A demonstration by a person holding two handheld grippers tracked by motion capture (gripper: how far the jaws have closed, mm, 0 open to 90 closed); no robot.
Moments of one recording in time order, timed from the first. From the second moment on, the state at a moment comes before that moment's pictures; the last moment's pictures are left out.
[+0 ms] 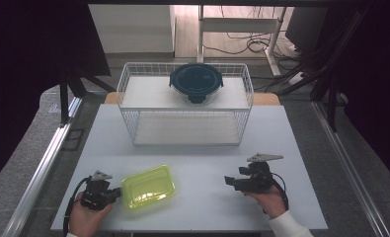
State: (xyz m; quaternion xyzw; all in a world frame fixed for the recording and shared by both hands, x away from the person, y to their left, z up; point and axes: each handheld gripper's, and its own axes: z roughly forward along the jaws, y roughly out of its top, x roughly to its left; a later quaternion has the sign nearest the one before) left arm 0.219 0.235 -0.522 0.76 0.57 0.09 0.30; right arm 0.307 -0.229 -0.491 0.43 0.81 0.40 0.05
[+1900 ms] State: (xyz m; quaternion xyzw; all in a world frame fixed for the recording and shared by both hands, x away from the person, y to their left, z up) left arm 0.283 0.142 -0.527 0.80 0.51 0.02 0.33; right arm 0.306 -0.228 -0.490 0.43 0.81 0.40 0.05
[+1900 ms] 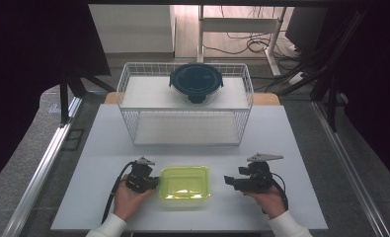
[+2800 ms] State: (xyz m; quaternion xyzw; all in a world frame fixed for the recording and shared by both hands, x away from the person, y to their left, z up) left arm 0.279 0.133 -0.530 0.80 0.50 0.02 0.33; right arm 0.306 -0.229 -0.490 0.44 0.81 0.40 0.06
